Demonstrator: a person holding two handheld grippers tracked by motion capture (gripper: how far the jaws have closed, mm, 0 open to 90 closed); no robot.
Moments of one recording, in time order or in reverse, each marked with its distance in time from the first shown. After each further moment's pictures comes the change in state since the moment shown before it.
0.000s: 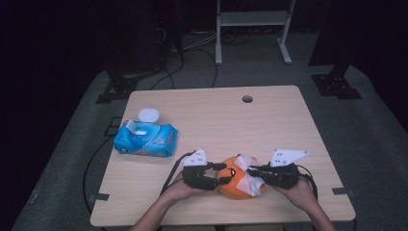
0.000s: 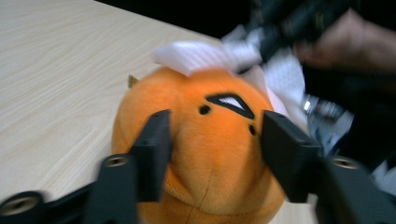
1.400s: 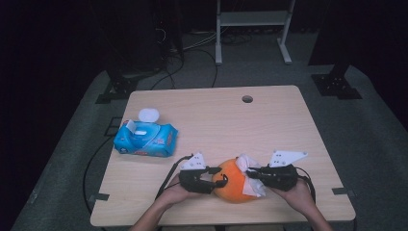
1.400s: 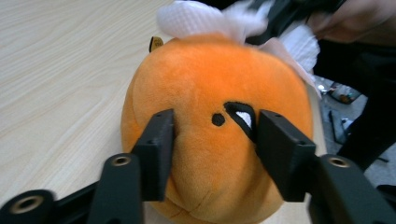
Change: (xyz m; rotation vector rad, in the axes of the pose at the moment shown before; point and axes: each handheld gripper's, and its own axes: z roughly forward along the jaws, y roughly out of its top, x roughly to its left) left arm -0.007 -0.009 -0.010 0.096 0.042 0.054; right arm 0.005 -0.003 0.005 0.004 0.006 0.056
